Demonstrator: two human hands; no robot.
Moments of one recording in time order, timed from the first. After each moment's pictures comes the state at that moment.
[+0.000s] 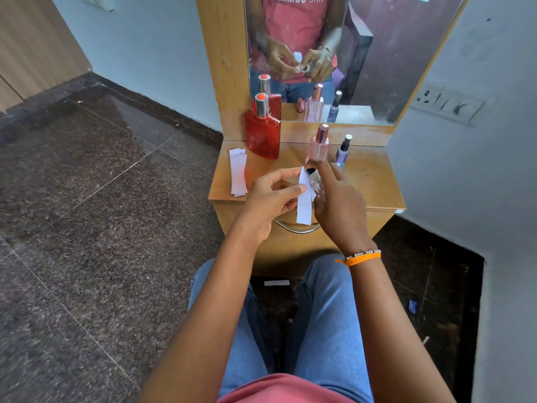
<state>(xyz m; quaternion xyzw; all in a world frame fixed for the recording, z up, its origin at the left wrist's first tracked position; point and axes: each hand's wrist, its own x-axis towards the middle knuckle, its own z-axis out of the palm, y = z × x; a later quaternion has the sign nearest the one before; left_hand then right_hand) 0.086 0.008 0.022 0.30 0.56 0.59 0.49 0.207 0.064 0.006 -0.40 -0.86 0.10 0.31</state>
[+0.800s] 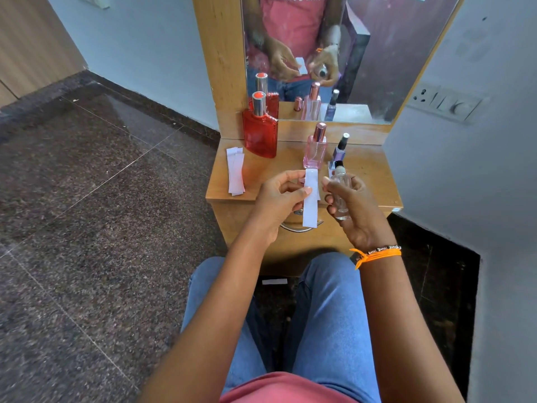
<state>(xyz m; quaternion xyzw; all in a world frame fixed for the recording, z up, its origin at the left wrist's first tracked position) 0.101 0.014 0.014 0.31 0.58 0.58 0.48 0.226 0.079 0.011 -0.41 -0.41 0.72 0.38</state>
